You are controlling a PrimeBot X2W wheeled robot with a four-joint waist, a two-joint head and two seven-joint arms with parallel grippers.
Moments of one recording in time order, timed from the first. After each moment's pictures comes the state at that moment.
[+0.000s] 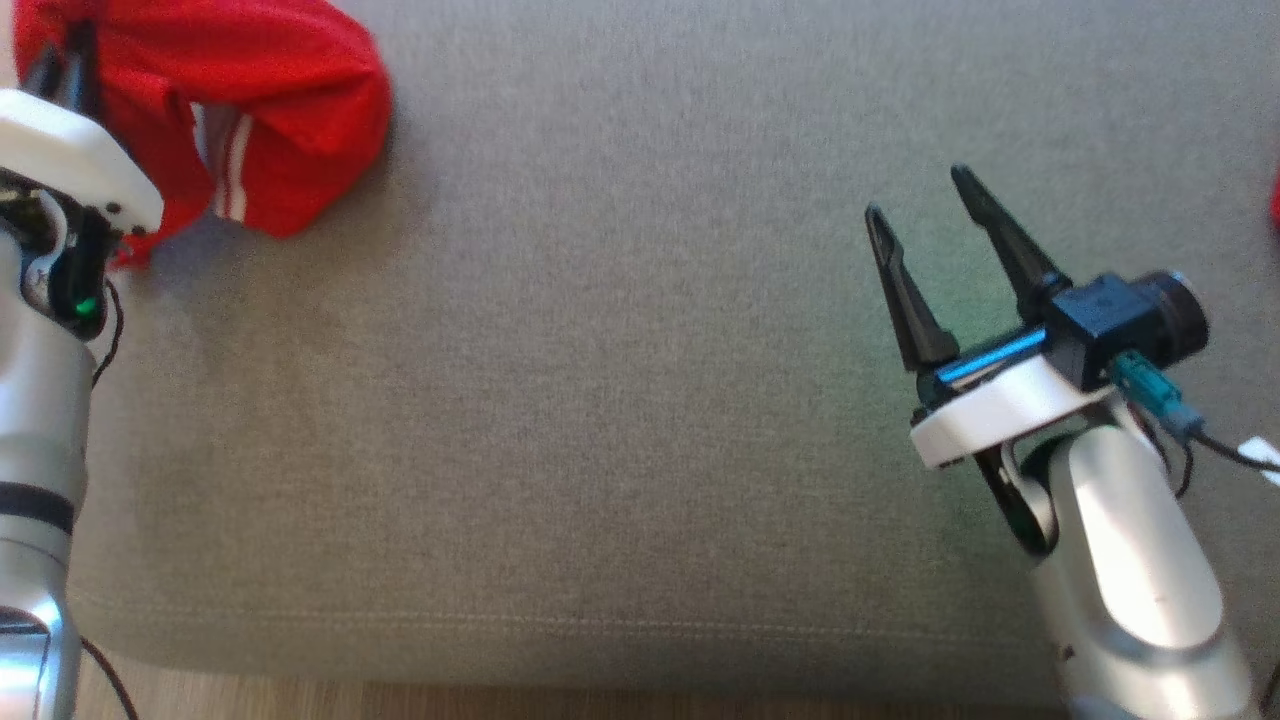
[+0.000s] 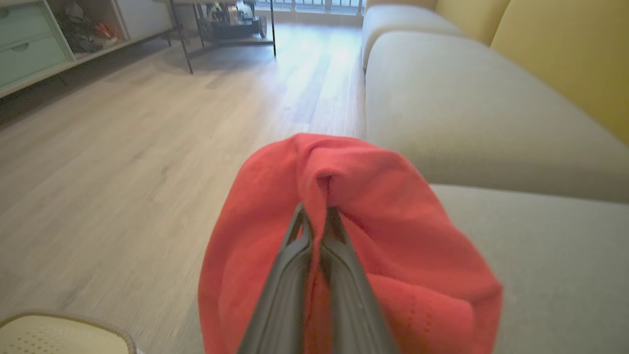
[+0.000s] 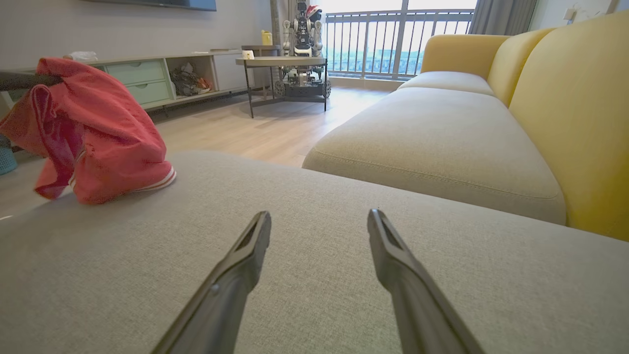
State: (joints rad) left arm -0.96 0.36 -0.28 1.00 -0.49 -0.13 -0.14; right arm -0.38 -0.06 0.08 0.22 -0.01 0.13 -0.22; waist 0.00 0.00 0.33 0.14
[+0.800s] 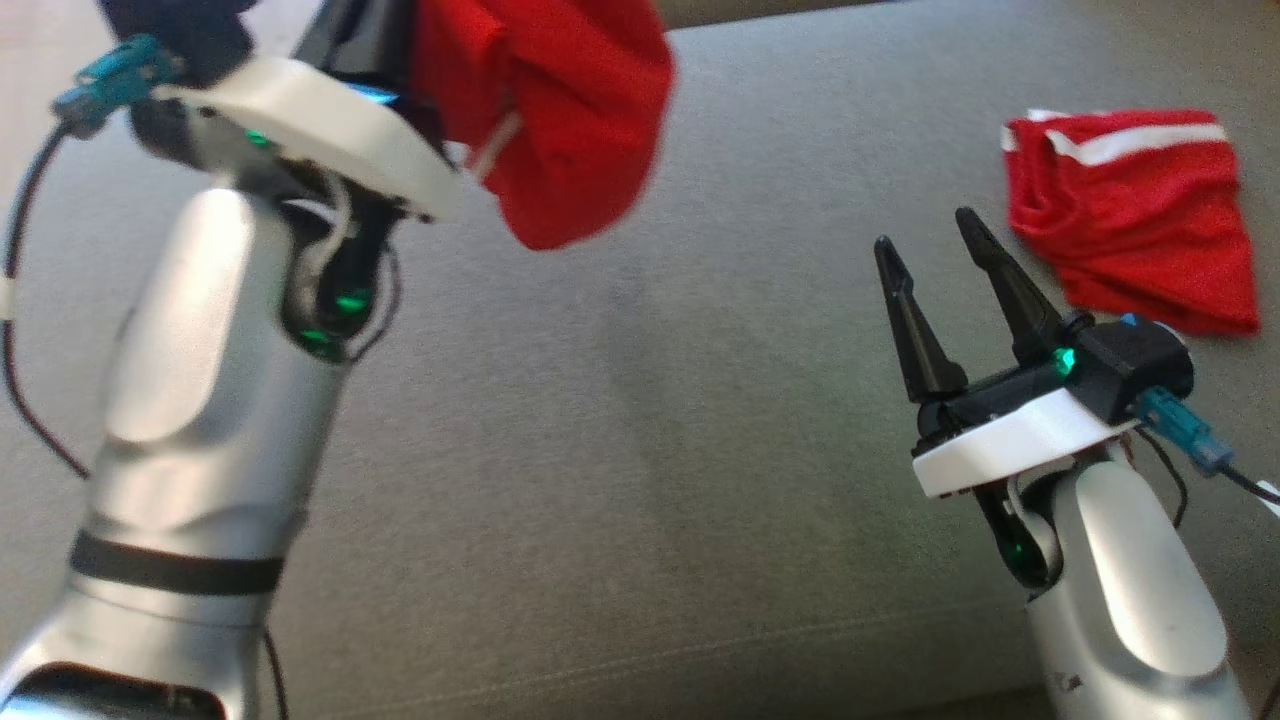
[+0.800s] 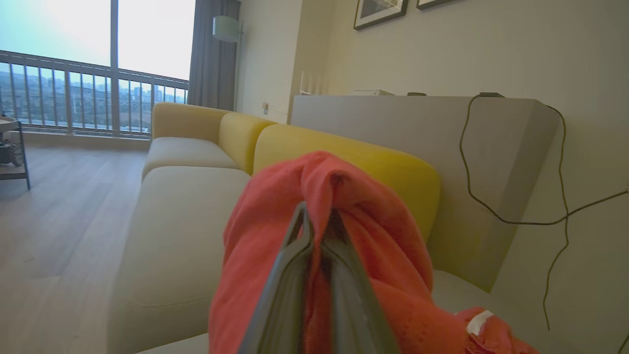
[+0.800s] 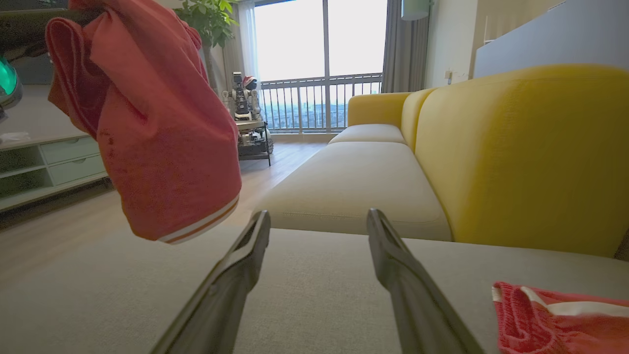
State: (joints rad) left arm -0.80 0.17 -0.38 0.35 -0.55 -0.05 -0.06; right arm -0.32 -0.06 0.09 0.23 0.14 0.13 -0.25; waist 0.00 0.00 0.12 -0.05
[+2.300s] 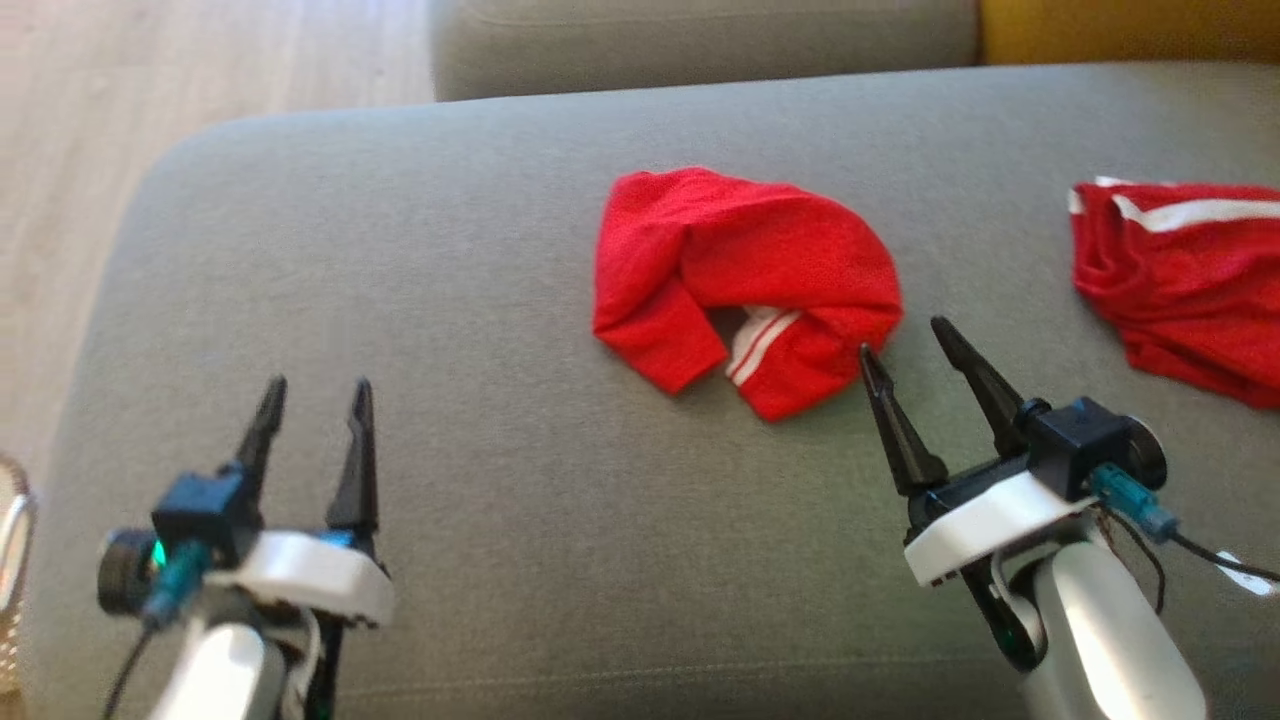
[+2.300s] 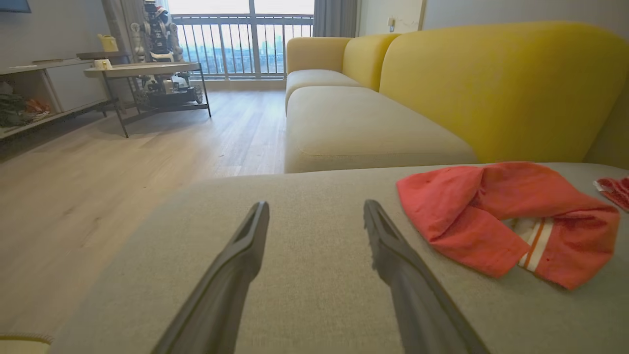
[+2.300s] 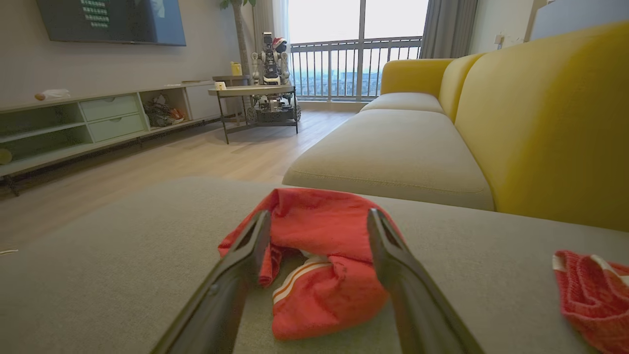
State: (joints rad) left arm -0.10 0.30 -0.33 0.15 -0.36 0.15 -0.25; right arm -0.21 -0.06 0.10 0.28 0.09 0.13 -0.26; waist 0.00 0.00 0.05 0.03
